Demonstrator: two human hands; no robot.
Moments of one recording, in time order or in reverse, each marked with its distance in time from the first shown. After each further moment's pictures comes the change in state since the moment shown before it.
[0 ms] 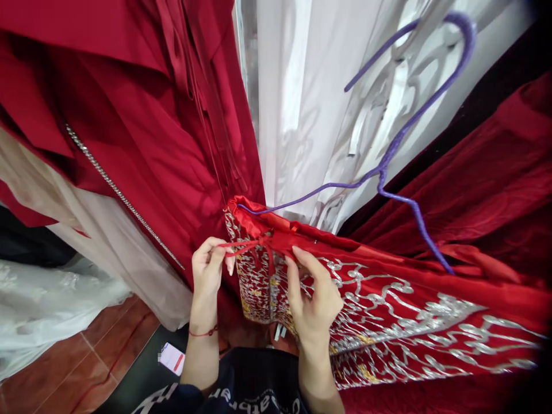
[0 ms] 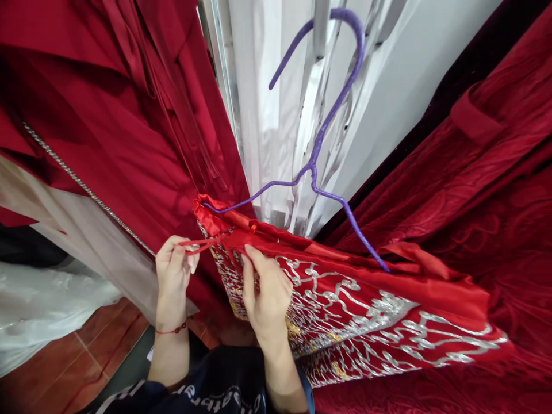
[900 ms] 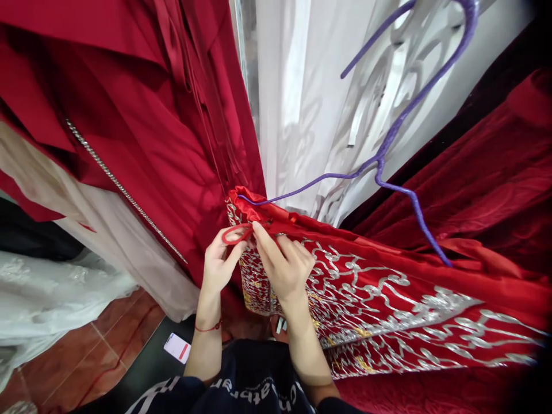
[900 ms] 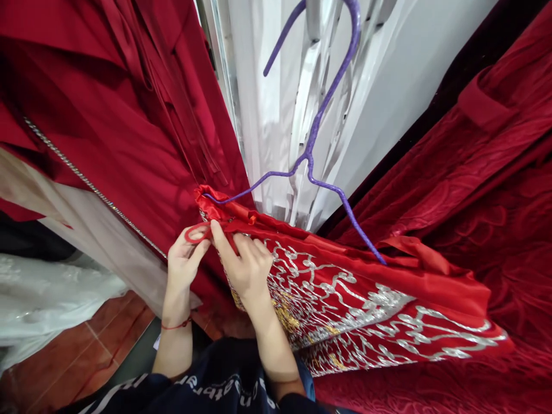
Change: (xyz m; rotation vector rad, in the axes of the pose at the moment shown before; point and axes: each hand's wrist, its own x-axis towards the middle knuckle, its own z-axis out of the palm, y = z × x) left_hand -0.005 0.000 0.010 0.292 -0.142 0.064; right_hand 0.017 0.004 0.039 -0.246 -0.055 -0.240
